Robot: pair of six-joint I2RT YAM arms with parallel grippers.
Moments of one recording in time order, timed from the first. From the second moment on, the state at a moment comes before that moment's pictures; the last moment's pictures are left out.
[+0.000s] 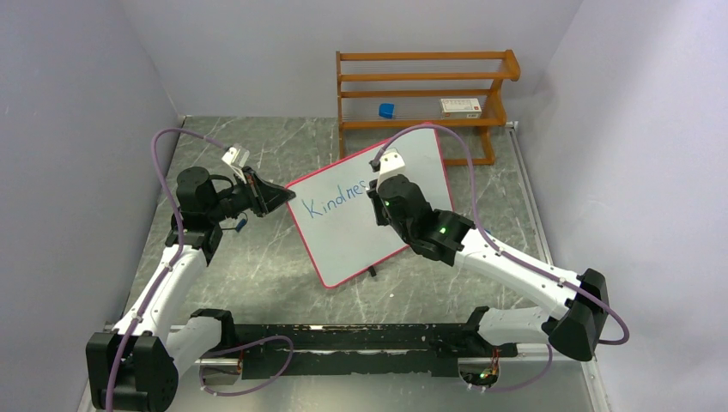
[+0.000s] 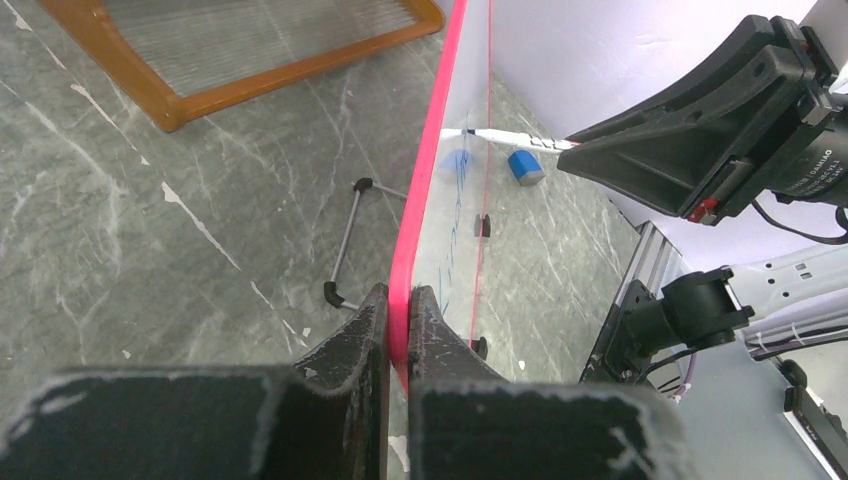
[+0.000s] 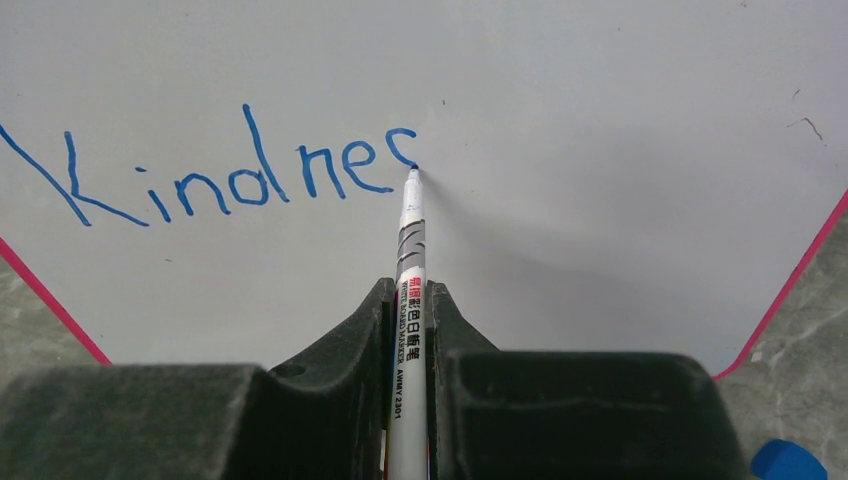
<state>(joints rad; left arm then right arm) -0.08 0.99 0.65 0.17 0.86 -0.41 0.94 1.22 1.05 -0.33 0.49 0.20</state>
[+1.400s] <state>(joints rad) -0.08 0.99 0.65 0.17 0.87 -0.41 0.88 1.16 1.04 -0.31 0.47 0.20</state>
